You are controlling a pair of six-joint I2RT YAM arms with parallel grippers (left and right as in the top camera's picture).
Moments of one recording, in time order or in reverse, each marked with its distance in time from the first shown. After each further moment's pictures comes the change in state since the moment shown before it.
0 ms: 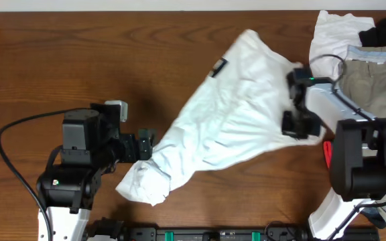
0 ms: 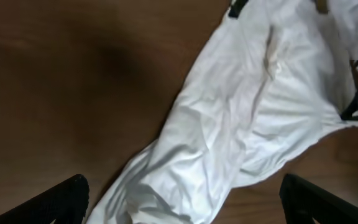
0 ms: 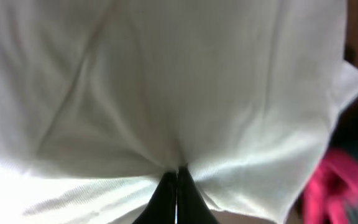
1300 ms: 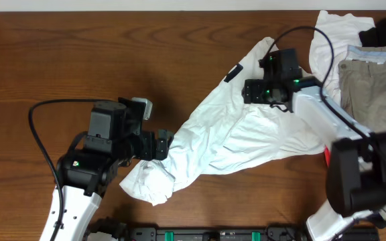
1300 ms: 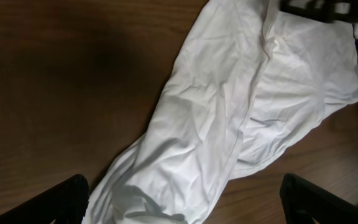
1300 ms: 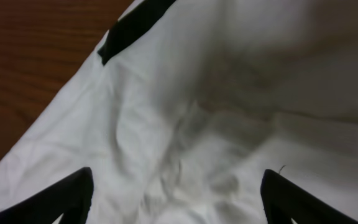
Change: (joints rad) left arm -0.150 0.111 0.000 0.045 -0.018 0.000; right arm 0.180 -0.089 0.008 0.594 -0.344 -0.106
